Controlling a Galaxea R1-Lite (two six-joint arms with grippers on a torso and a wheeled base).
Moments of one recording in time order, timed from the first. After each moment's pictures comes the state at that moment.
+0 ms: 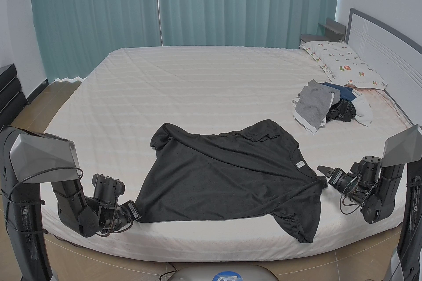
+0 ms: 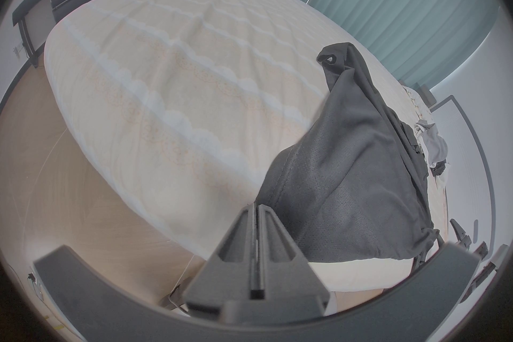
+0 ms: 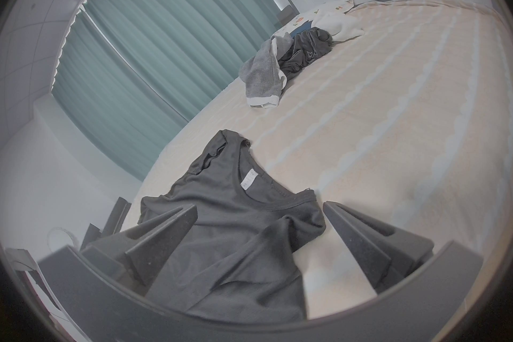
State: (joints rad) left arm -0.23 2.28 -0.47 -0.89 0.06 -0.74; right arm -0.03 2.39 -0.43 -1.55 0.19 0.64
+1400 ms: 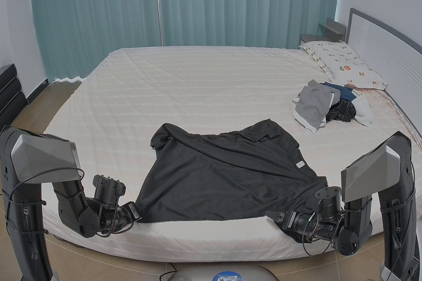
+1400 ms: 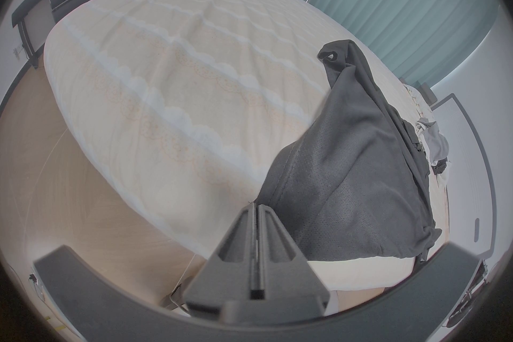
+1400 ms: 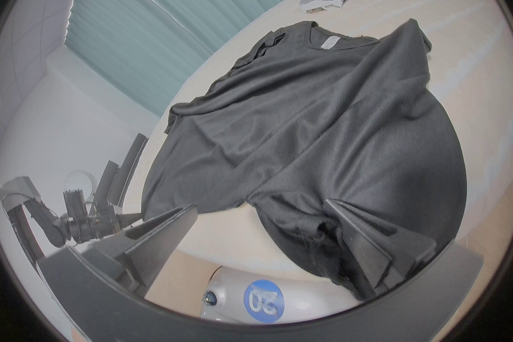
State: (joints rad) left arm -0.23 2.28 -0.47 -0.89 0.06 -0.74; right arm 0.43 2.46 -0.30 -1.55 0.10 0.70
